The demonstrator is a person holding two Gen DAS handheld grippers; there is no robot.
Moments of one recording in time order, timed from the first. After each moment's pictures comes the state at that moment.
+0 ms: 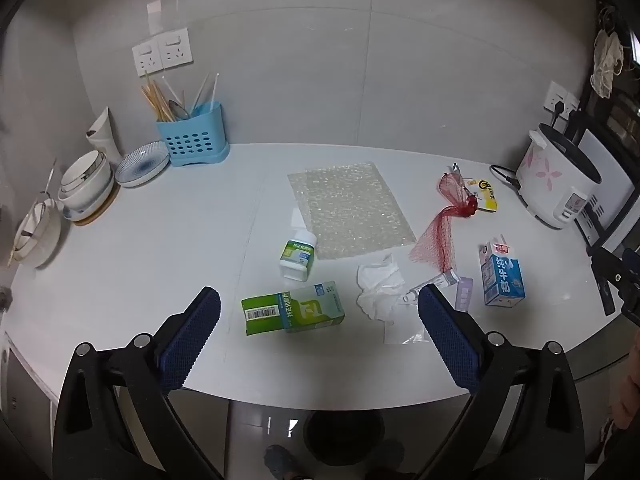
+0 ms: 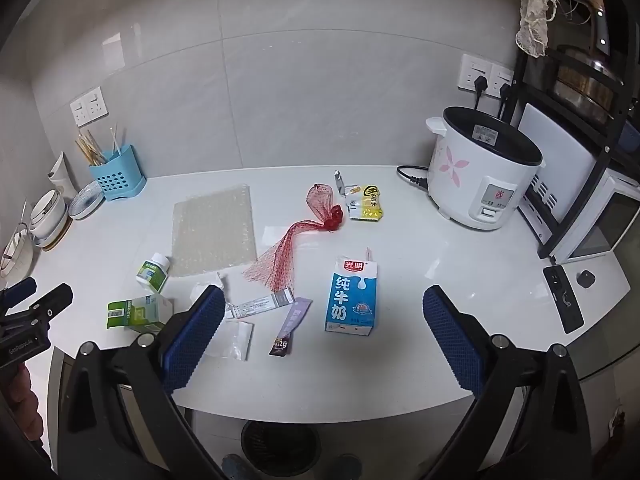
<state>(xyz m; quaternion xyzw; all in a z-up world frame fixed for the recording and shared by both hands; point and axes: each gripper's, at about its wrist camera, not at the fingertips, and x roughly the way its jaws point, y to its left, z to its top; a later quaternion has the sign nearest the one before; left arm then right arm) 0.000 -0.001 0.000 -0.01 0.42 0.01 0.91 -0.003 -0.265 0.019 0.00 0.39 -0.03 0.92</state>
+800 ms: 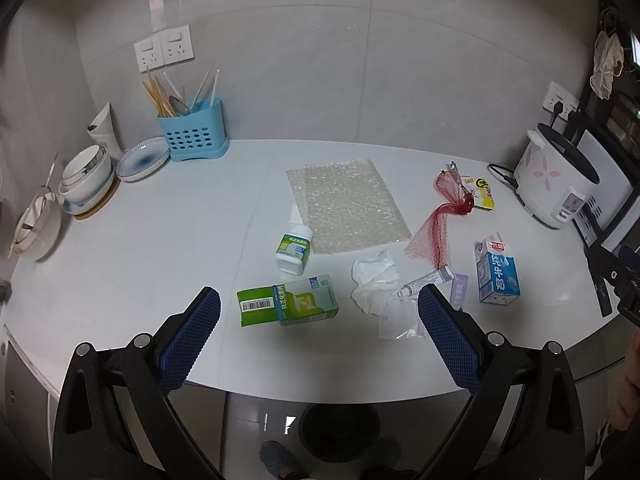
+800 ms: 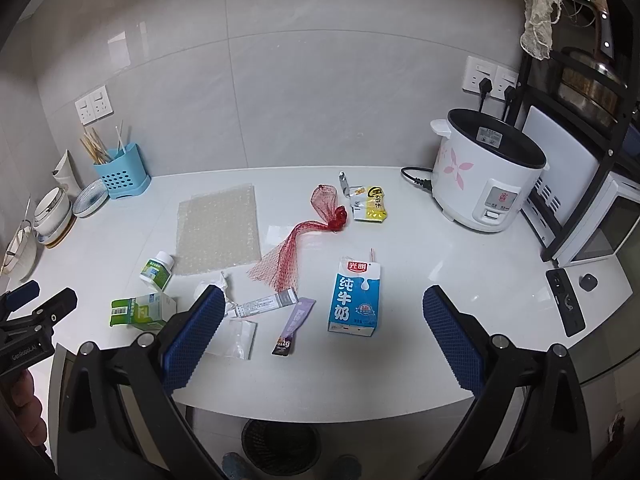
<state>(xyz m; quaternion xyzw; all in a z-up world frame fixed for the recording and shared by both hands) -0.007 -0.004 0.001 -0.02 0.42 0.02 0.91 -0.003 -0.261 0.020 0.01 0.39 -0.02 0.92</state>
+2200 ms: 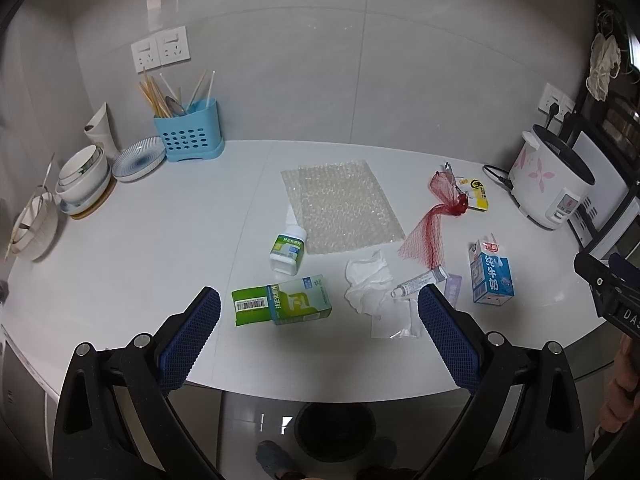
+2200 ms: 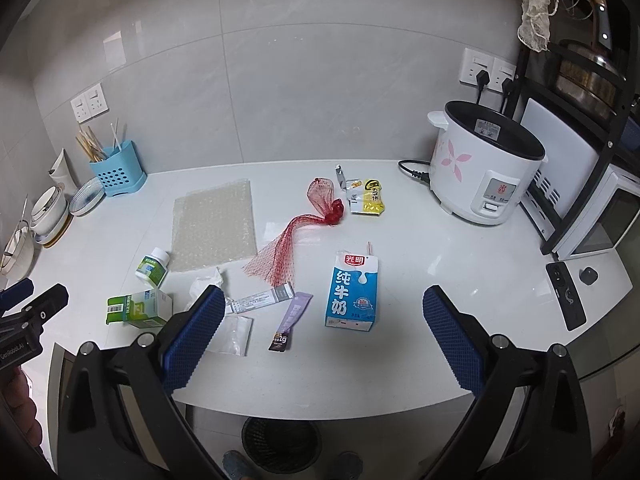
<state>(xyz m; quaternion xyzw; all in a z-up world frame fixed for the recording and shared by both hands) -0.008 -0.009 0.004 -0.02 0.42 0.01 0.91 -0.002 -0.266 0.016 0.01 0.39 -0.03 0.92</state>
